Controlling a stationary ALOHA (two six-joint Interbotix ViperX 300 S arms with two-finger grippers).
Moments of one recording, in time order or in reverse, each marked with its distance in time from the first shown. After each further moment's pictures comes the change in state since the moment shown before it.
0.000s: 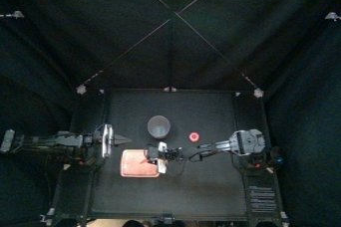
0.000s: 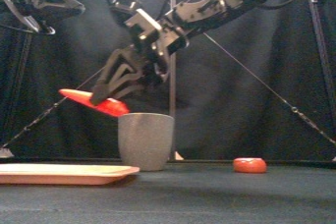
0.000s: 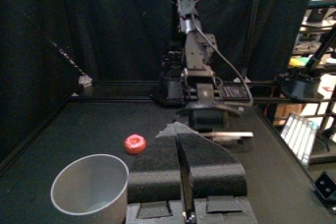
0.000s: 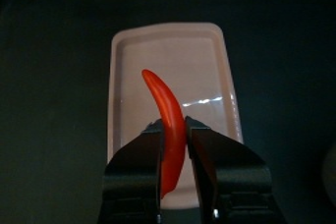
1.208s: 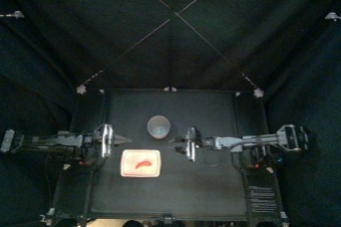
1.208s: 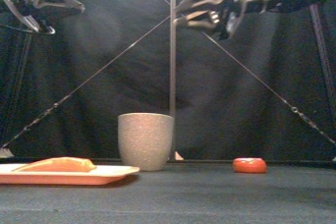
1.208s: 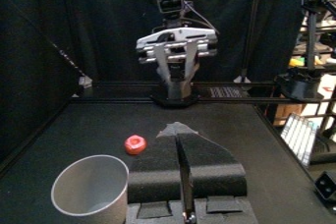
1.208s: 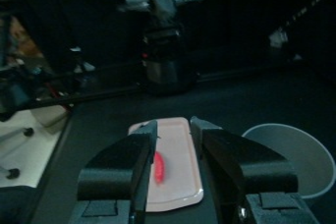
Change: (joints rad) left arm -0.002 -0.002 -0.002 0.006 0.000 0.002; right arm -0.086 -0.703 0.611 0.025 -0.483 -0.005
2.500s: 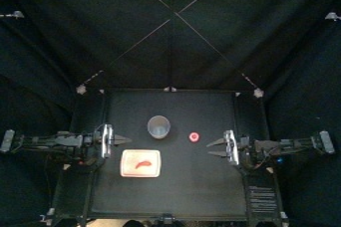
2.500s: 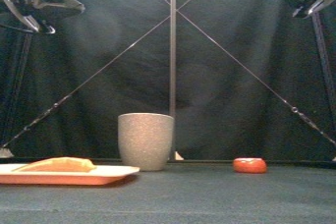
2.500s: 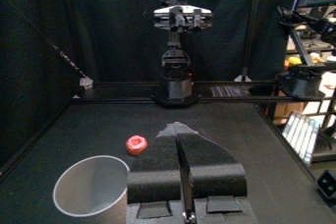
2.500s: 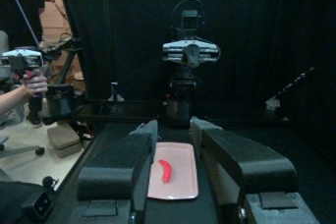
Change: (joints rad) left arm 0.003 0.000 0.002 0.011 0.000 0.000; right arm 0.080 -0.684 0.373 -0.152 0.052 0.006
